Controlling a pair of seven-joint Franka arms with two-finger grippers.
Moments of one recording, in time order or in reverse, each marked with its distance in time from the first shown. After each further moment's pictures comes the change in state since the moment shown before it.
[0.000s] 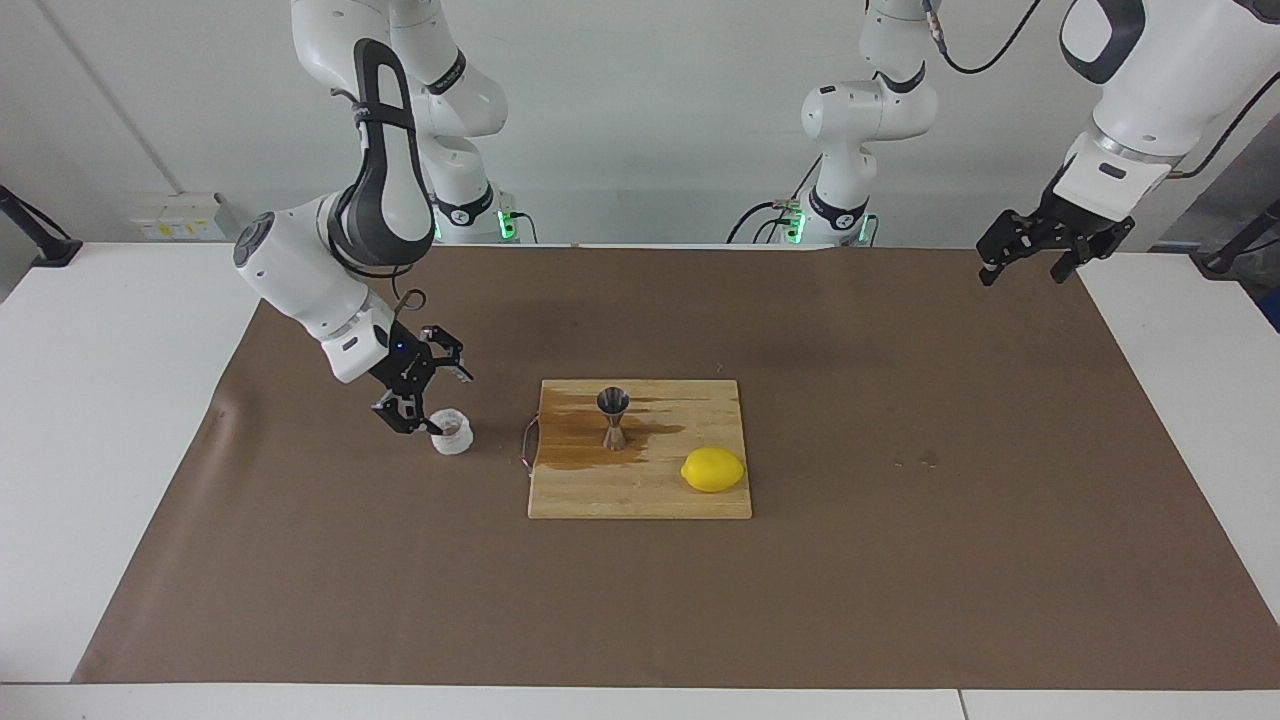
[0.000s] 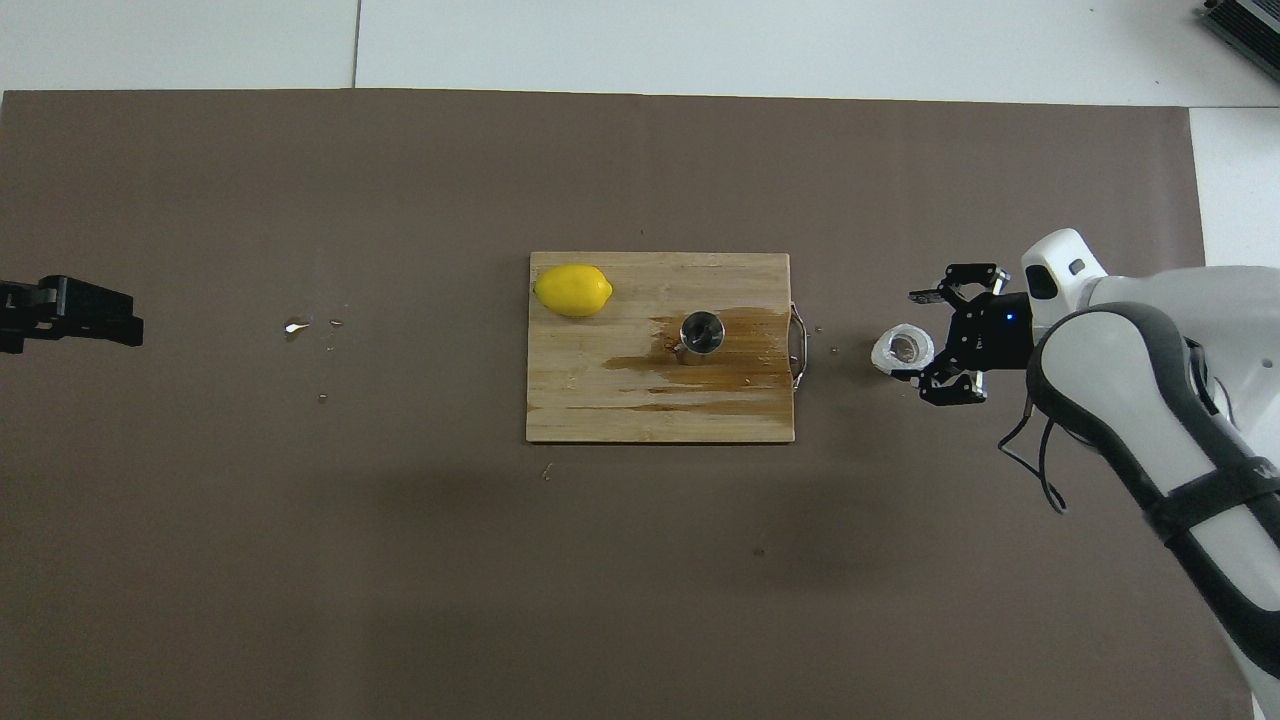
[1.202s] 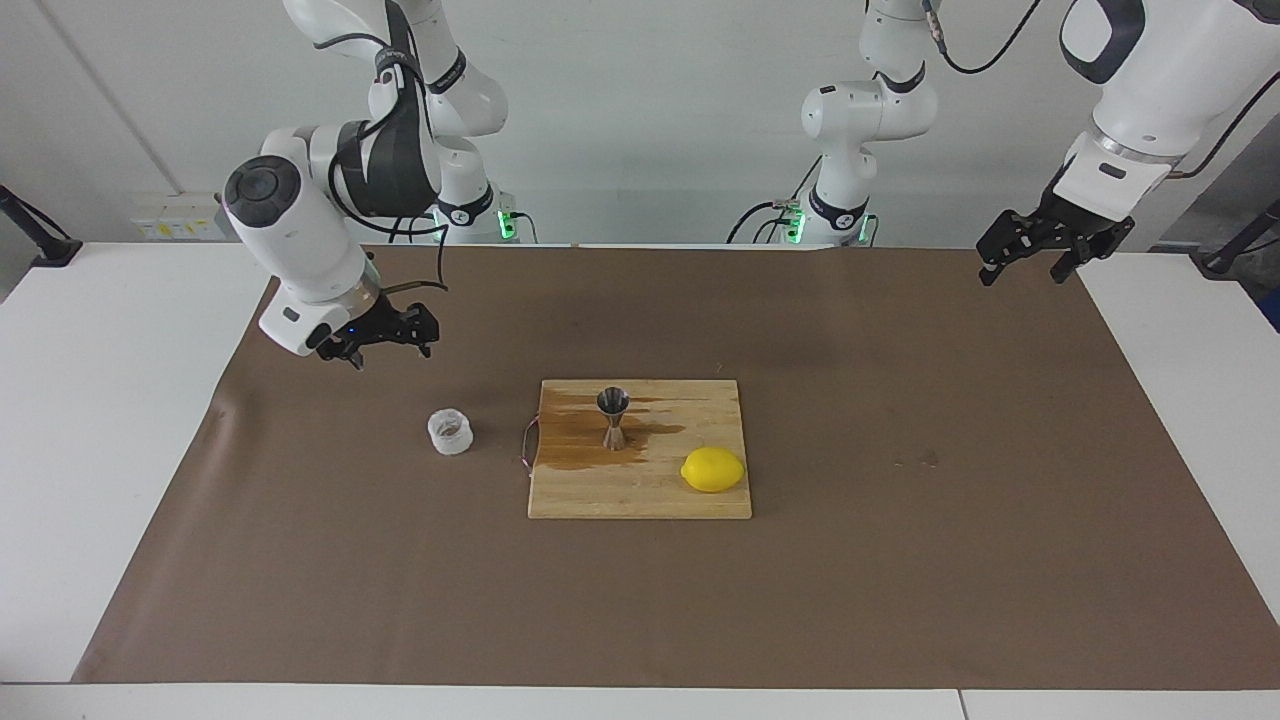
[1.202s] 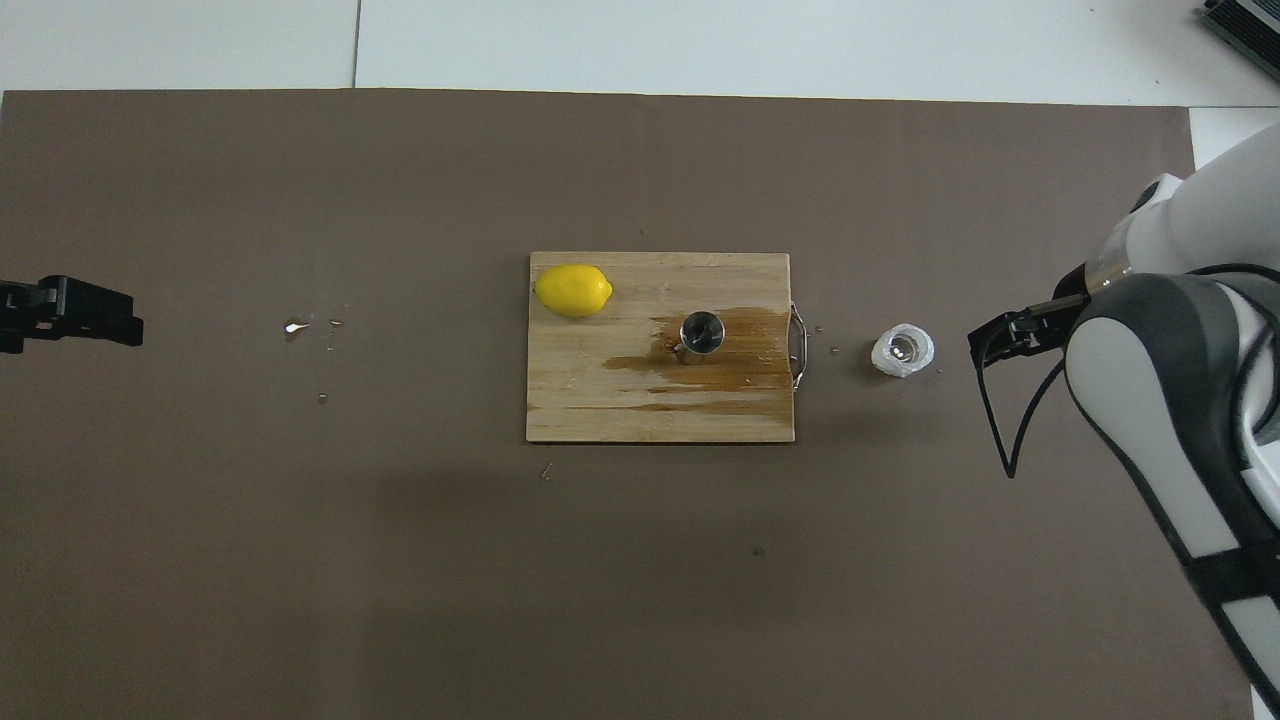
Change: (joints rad) left arm 0.000 0.000 0.000 0.000 0.000 0.000 0.000; right arm 0.025 -0.007 0.002 0.364 -0.546 -0.558 1.402
